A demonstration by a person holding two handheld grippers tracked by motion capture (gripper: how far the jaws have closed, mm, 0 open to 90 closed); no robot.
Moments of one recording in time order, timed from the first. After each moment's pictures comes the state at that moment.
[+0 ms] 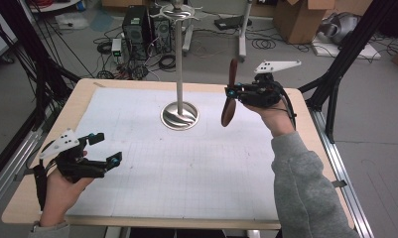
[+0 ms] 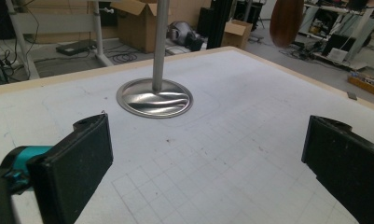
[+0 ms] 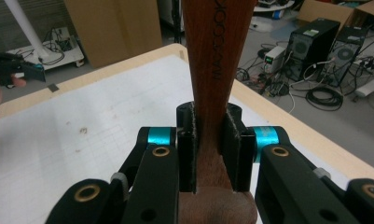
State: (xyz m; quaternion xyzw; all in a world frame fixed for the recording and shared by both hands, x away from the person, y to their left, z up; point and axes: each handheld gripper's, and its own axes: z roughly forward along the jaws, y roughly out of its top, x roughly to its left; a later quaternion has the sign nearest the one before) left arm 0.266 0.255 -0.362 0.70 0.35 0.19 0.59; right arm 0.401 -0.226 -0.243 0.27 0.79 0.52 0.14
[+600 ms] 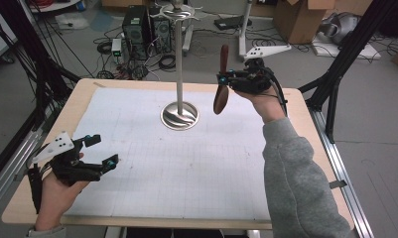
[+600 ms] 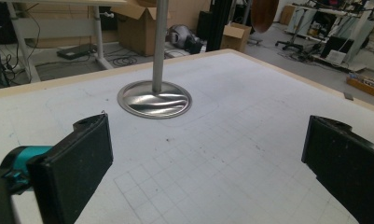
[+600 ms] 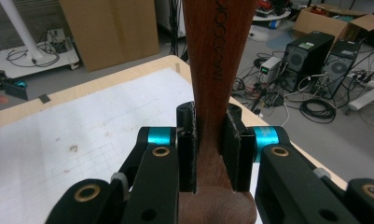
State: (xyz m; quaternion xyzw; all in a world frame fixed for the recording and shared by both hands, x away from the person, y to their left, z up) left arm 0.258 0.261 -0.360 0.70 0.34 0.20 0.59; right arm 0.421 -0.203 -0.222 0.26 0.79 0.53 0.16
